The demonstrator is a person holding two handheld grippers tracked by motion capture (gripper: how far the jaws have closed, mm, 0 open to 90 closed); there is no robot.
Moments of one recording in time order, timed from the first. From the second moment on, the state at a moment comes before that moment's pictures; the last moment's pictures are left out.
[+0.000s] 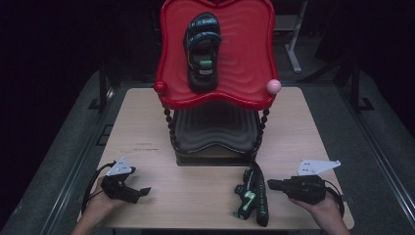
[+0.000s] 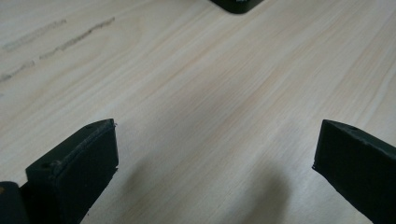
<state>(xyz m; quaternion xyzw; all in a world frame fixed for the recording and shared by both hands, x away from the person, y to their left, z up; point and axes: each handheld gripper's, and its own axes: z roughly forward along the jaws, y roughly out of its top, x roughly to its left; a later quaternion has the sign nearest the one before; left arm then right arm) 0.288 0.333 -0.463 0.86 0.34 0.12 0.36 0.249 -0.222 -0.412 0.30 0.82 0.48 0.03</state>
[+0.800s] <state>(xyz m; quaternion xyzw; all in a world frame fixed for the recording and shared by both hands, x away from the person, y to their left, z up) 0.287 0.333 -0.474 0.87 0.32 0.13 0.35 0.248 -0.215 -0.414 0.28 0.83 0.48 0.03</state>
